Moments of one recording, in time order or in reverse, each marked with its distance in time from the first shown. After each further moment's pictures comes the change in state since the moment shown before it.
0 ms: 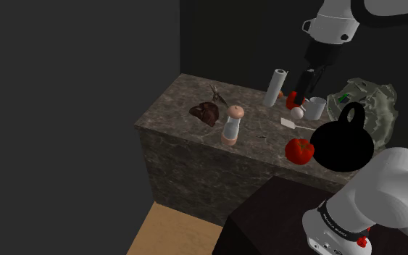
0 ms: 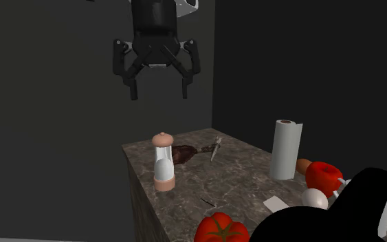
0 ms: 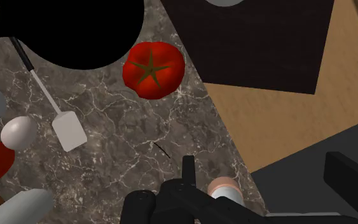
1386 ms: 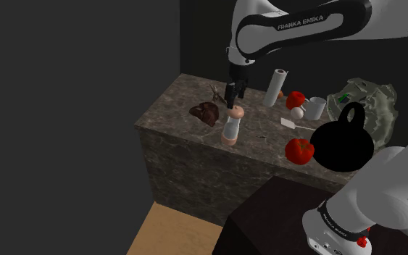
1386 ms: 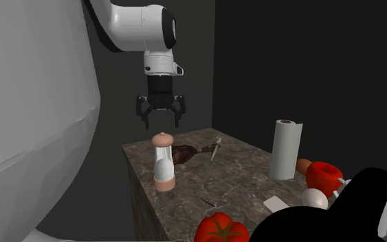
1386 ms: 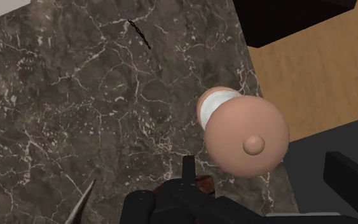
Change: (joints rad) arm 0.046 0.677 0.037 0.257 0.007 0.398 -0.051
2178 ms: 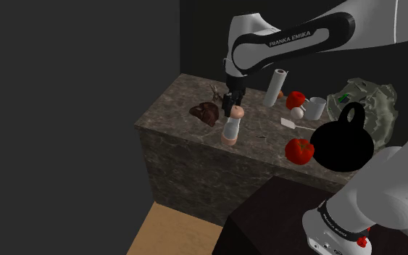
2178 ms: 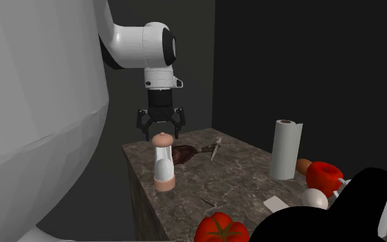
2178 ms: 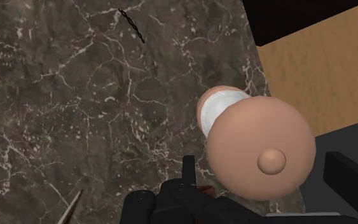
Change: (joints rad) arm 0.002 0.040 0.003 -0.063 -0.002 0.103 0.003
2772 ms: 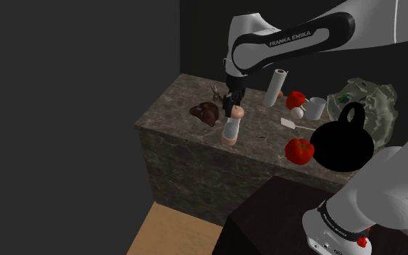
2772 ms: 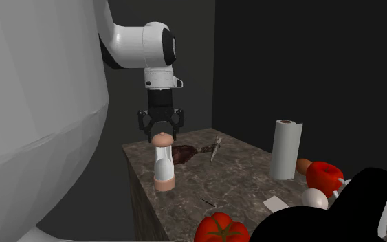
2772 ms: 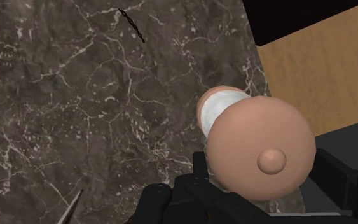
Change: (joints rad) arm 0.000 0.000 0.000 0.000 0.000 0.000 0.000
